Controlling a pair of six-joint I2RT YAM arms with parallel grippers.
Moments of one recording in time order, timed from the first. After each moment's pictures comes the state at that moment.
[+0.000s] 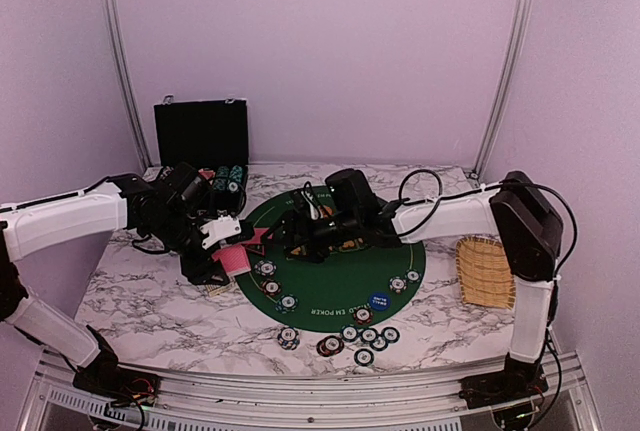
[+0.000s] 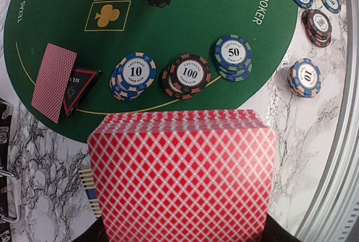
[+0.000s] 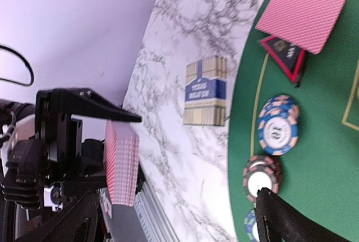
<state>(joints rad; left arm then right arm) -0.63 1.41 1.04 -0.81 0.23 0.55 0.84 1.99 1.33 0.14 -0.63 0.86</state>
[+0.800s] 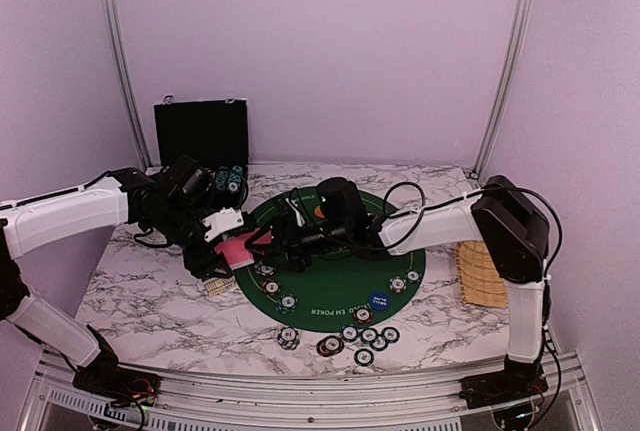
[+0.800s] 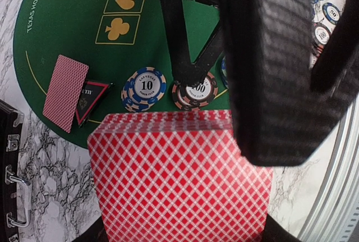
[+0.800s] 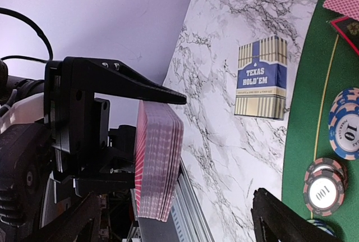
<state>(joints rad) -0.63 1.42 1.09 -0.81 0.23 0.55 0.90 2.06 1.32 0.37 -0.75 1.03</state>
